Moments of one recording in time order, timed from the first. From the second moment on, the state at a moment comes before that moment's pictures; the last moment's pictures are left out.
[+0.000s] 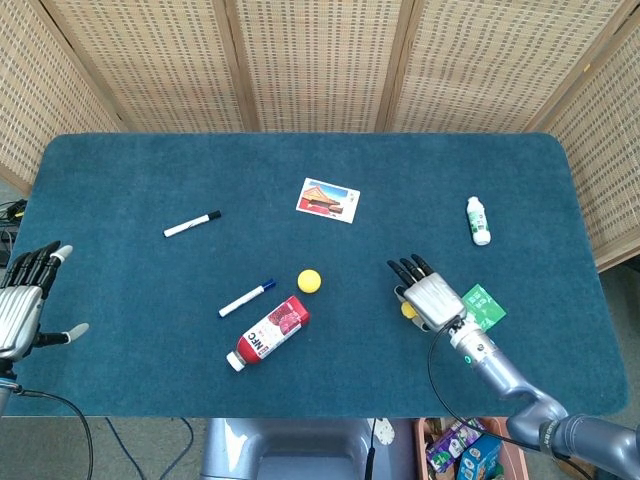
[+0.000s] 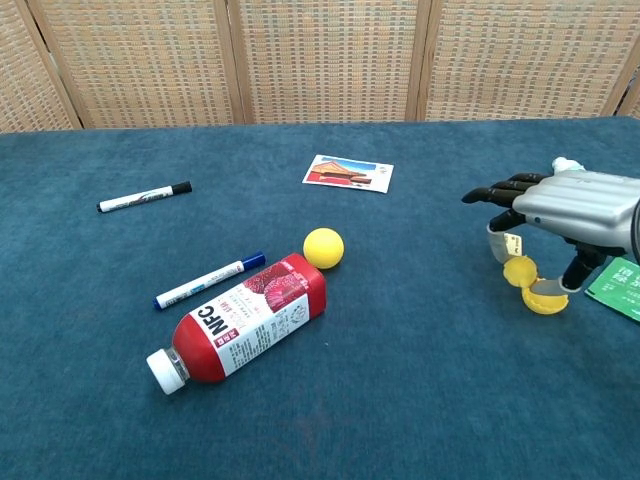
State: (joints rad) left arm -0.23 -0.94 -0.09 -1.87 1.34 1.32 0.06; right arm 0.64 -1.45 0.03 -1.31 -1.47 0.96 -0.28
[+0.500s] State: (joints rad) left arm -0.23 -0.94 -0.08 -1.87 1.34 1.31 0.07; right arm 0.63 -1.45 0.02 -1.31 -1.45 0.94 -0.30
